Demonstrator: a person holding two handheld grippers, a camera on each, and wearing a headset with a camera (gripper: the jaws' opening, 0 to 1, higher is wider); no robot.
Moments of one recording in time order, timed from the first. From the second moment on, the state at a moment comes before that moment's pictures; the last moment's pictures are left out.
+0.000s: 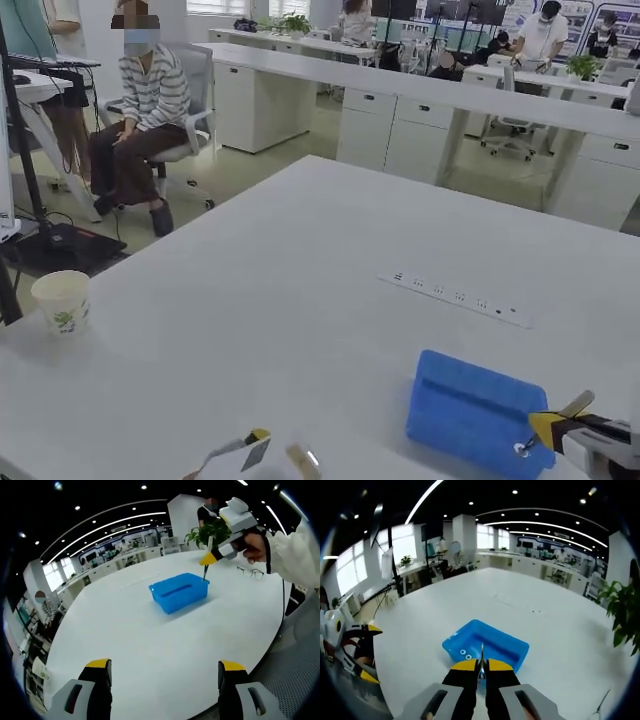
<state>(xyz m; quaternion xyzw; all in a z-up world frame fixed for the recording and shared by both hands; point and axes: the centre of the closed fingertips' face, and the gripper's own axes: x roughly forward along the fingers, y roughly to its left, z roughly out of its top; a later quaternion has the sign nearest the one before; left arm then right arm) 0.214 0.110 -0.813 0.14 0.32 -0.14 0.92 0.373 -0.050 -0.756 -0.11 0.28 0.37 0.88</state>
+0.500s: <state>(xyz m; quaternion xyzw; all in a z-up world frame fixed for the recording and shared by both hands) 0.213 0.110 -0.815 0.14 0.33 -0.15 0.92 0.398 -0.048 -0.776 -0.12 0.29 0.36 0.88</state>
